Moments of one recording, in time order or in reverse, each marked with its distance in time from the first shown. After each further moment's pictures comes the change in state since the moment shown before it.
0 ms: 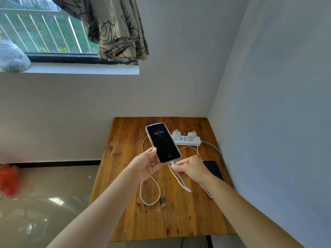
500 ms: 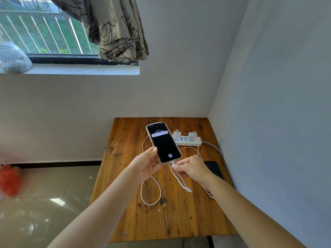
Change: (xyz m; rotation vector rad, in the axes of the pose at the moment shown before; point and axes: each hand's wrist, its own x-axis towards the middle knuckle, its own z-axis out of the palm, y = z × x) left_hand 0.000 0.001 -0.001 -0.007 -0.011 0.005; right_hand 0.001 -0.001 -0.002 -0.020 -0.012 0.000
